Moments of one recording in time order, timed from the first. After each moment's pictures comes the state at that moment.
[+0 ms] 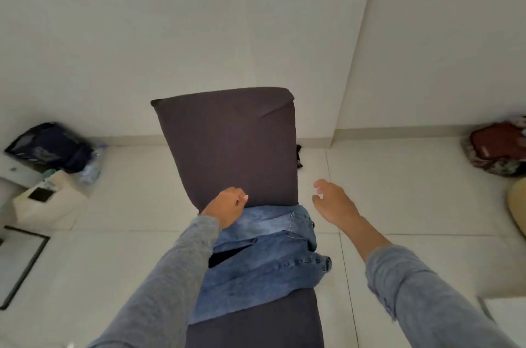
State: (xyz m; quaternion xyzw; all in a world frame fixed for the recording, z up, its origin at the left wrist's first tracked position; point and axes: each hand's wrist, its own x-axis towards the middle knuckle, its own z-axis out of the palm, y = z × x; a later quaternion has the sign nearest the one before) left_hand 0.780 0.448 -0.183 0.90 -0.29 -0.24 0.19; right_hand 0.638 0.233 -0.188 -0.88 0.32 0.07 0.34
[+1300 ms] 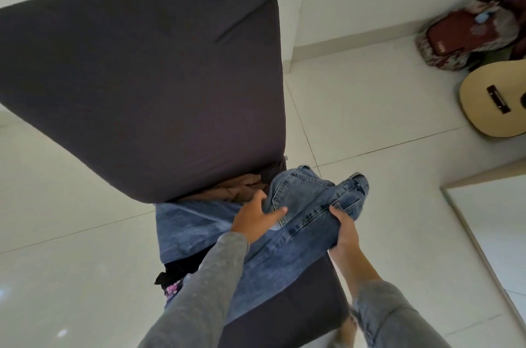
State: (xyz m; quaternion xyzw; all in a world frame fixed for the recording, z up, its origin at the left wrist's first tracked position) left_hand 0.779 0.407 -0.374 0.79 -0.25 -0.48 0.29; right_hand 0.615 0.305 -0.385 -0.14 0.70 -0.19 0.68
